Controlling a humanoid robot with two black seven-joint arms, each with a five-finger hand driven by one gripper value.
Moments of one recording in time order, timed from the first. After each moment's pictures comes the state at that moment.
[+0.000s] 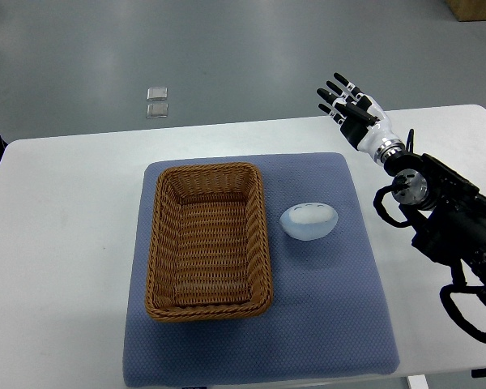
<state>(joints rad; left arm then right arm) -0.02 0.00 -0.09 -0.16 0.06 0.05 -0.08 0.84 -0.02 1.00 0.34 -0.32 0.31 0.25</state>
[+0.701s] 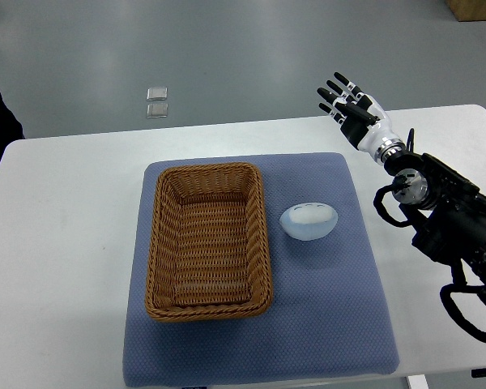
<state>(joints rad) -0.02 0.00 -0.08 -0.15 0.06 0.06 -0.07 0.84 -0.02 1.00 0.34 -0.32 0.31 0.25</state>
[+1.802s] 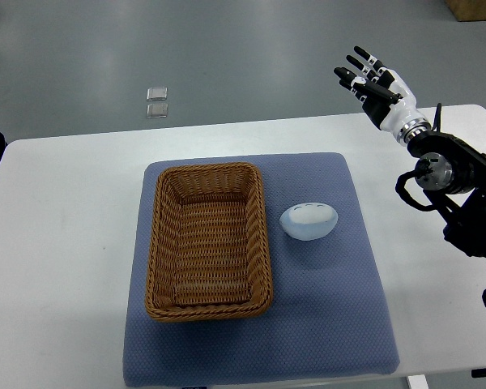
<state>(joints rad) -0.02 0.00 -0.08 -0.15 0.06 0.05 -0.07 0.78 -0.21 0.92 0.66 -0.34 0.15 0.24</state>
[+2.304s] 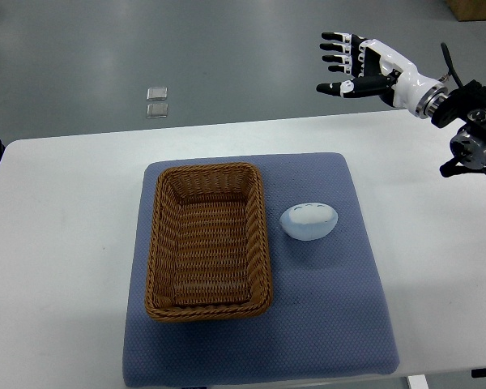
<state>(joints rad) -0.02 0.00 -0.08 -0.15 0.06 0.05 -0.07 0.92 -0.49 0.60 0.94 -0.67 0.21 0.24</state>
